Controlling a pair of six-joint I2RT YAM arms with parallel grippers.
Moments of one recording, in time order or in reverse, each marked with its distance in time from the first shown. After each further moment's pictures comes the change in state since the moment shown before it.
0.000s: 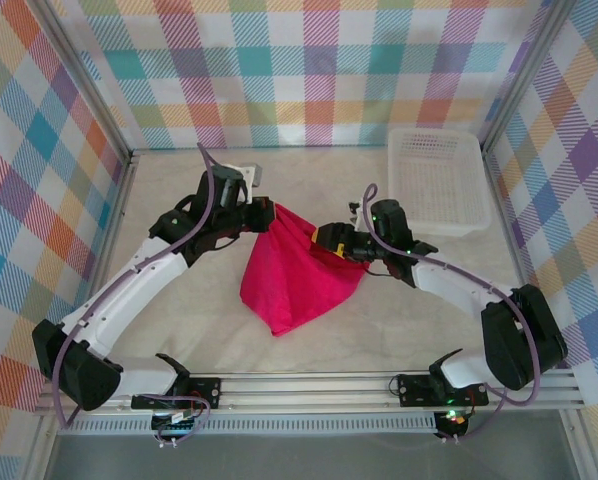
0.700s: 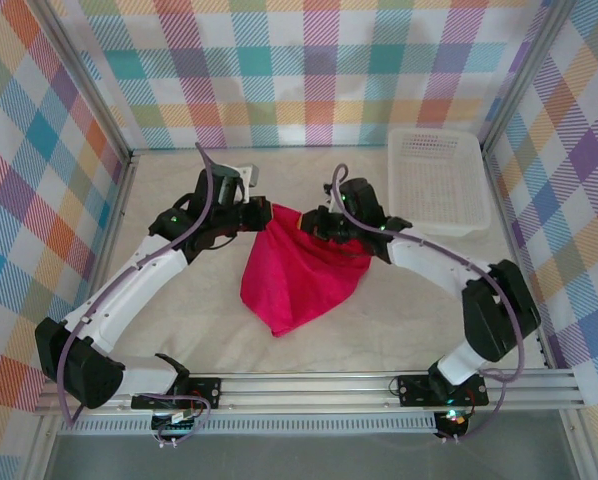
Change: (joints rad) left arm 0.047 0.005 -0.011 -0.005 0.035 0.003; right arm 0.090 0.154 0.367 -0.266 0.203 -0.063
